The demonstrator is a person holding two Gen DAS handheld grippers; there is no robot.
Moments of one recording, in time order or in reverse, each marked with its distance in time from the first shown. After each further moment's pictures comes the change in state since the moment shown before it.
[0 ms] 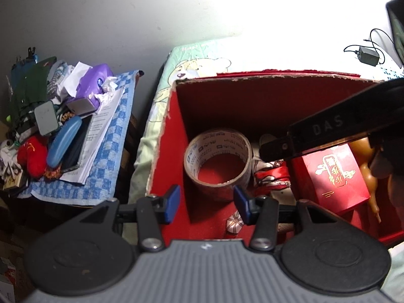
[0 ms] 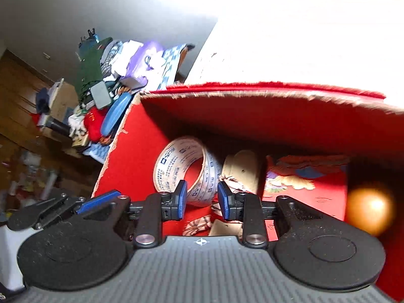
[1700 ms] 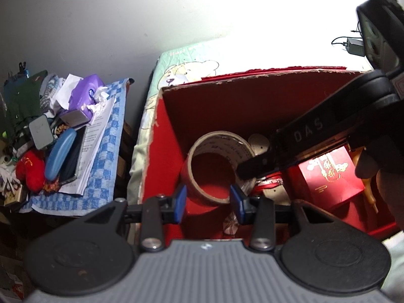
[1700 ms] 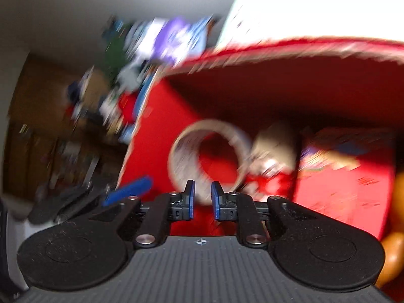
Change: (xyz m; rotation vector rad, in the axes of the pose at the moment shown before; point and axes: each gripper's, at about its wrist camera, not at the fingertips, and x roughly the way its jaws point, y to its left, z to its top) left arm -0.004 -0.007 0.003 0.077 -0.004 -0.019; right arm 0.032 -0.011 0.004 0.053 0.203 0.260
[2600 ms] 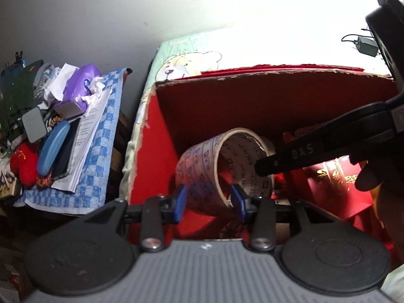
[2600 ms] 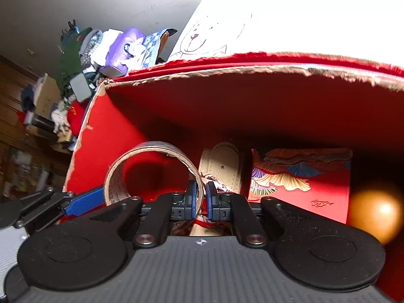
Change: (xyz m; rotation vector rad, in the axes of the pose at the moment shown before) left arm 0.029 -0.002 0.015 -0.032 0.049 -0.006; right arm -0.004 -0.001 0.001 -0.001 -0.125 -0.301
